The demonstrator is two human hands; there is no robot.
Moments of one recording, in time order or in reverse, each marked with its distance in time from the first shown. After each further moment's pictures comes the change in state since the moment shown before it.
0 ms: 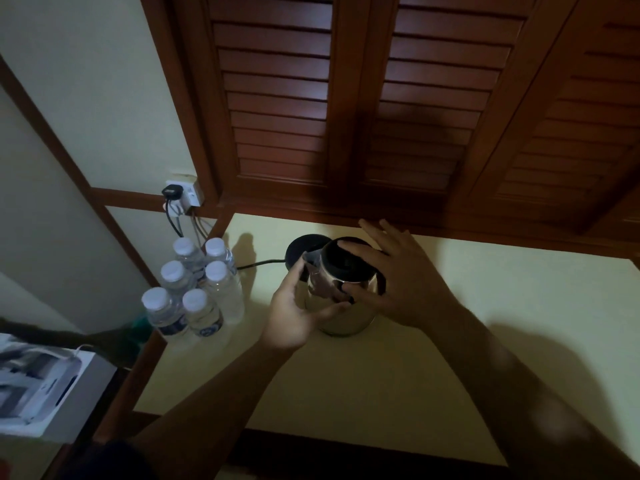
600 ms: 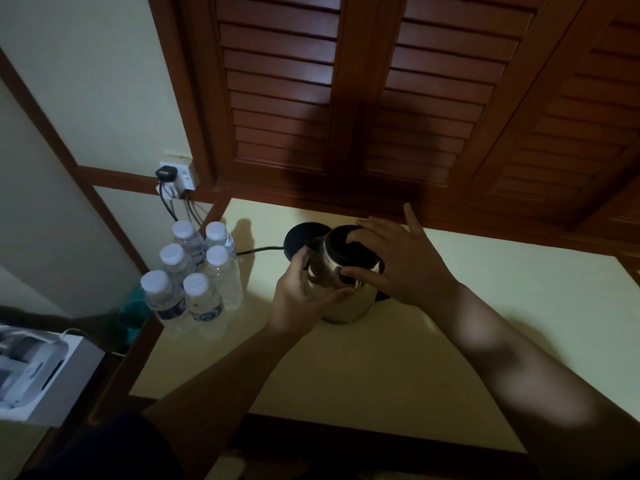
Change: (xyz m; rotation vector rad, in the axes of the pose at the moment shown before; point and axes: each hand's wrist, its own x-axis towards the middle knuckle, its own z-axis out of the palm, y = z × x) left_hand 0.001 0.000 0.005 0.018 0.044 0.076; right_hand 0.013 0.000 -0.004 -0.177 0.014 -0.096
